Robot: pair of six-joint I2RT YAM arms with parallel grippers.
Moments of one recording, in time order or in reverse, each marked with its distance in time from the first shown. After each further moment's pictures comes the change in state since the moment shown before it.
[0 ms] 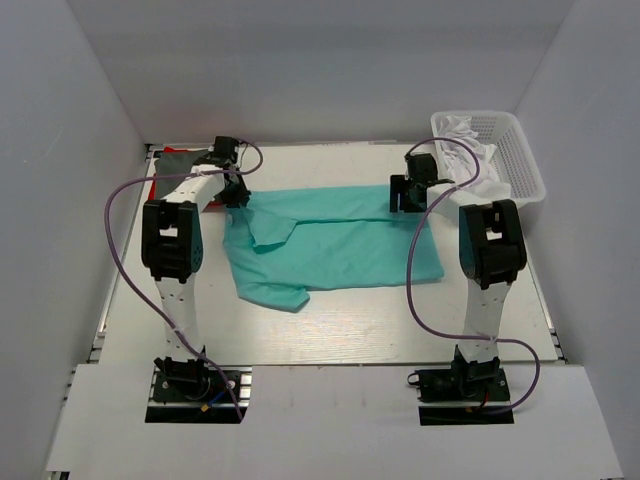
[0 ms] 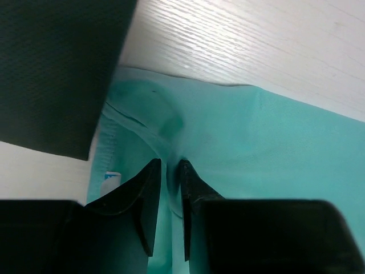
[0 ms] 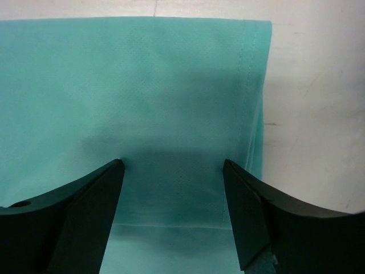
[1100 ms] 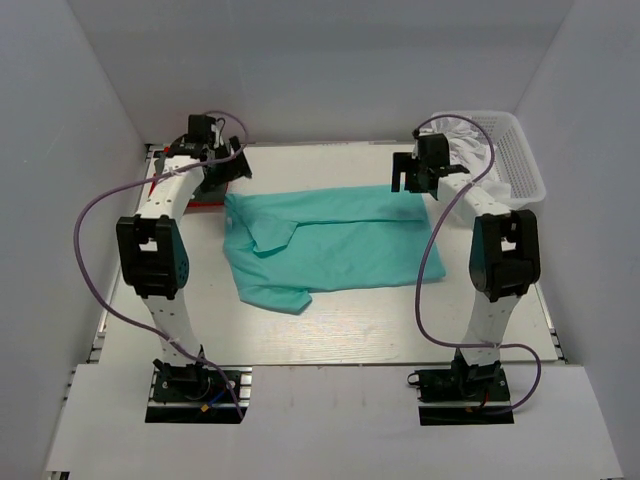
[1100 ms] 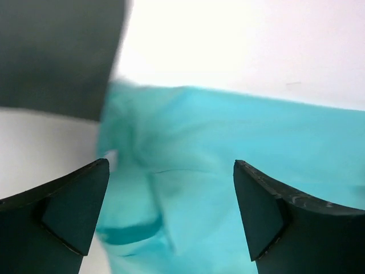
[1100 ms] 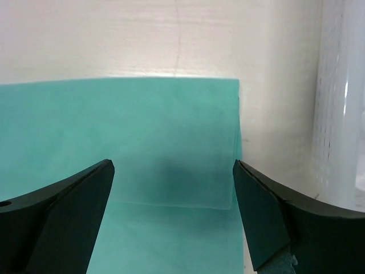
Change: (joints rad) left arm 0.058 -0.182 0.017 -0.068 0.147 0.066; right arm -0.013 -0.124 0.073 -0.067 -0.024 -0.007
